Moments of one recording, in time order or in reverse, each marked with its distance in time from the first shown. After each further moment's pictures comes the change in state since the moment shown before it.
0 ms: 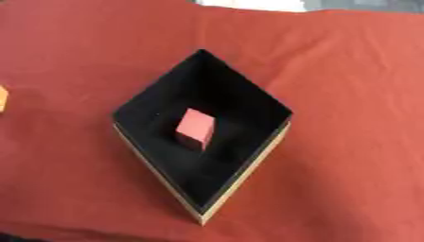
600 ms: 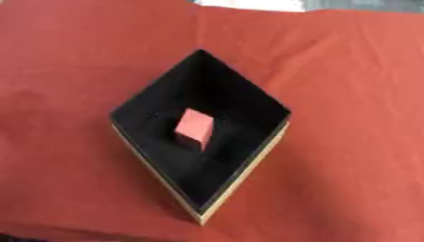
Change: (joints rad) left arm 0.001 0.000 -0.001 -0.019 -0.028 0.010 0.074; right arm 0.000 0.000 0.000 0.000 -0.001 0.000 0.000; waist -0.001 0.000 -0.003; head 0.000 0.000
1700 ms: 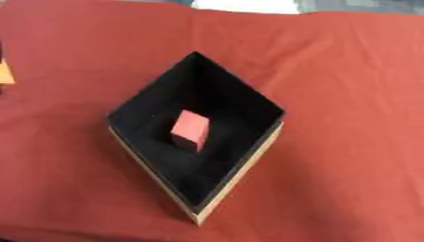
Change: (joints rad) left arm -0.027 0.008 -0.068 -0.309 0.135 0.017 0.022; right arm 0.002 0.001 0.000 0.000 0.000 -0.004 0.004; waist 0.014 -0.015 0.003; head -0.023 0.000
